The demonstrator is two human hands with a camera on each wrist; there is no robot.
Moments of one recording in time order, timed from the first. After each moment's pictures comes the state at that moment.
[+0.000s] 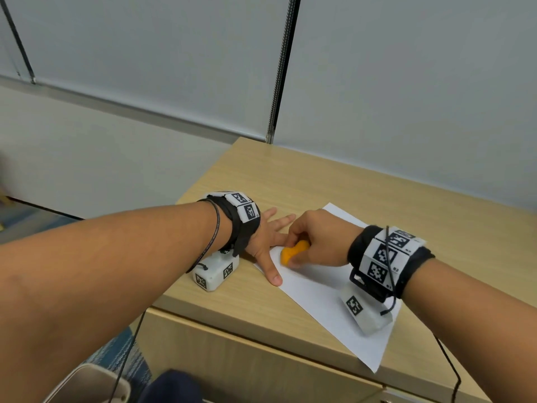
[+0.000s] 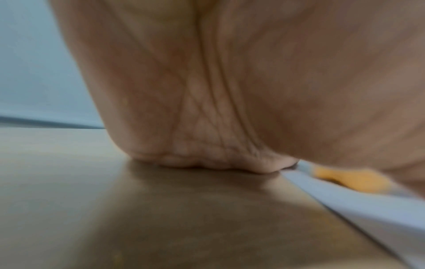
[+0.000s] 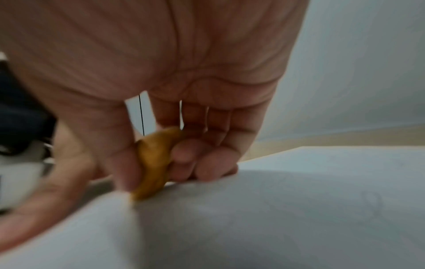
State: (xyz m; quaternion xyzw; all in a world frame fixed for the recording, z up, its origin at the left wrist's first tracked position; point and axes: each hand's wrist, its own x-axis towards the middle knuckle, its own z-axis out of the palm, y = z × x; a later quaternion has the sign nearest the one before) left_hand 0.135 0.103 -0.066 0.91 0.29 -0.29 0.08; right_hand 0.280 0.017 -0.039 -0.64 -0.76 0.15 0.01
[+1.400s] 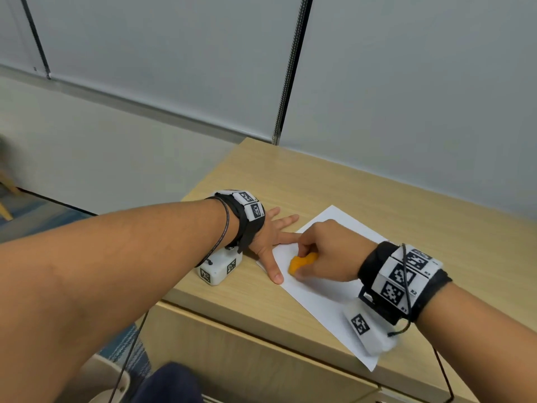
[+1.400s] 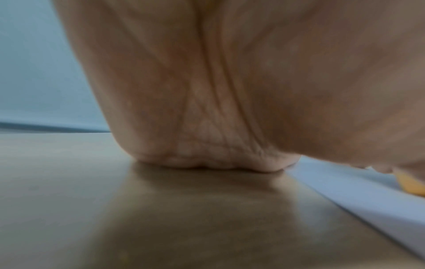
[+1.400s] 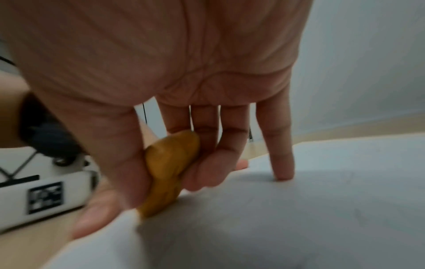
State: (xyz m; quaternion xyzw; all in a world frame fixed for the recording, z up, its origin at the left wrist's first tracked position) left_hand 0.135 0.104 -0.069 0.91 0.29 -0.28 0.08; right_hand 0.285 -0.004 -0.040 -0.64 -0.75 0.14 -0.01
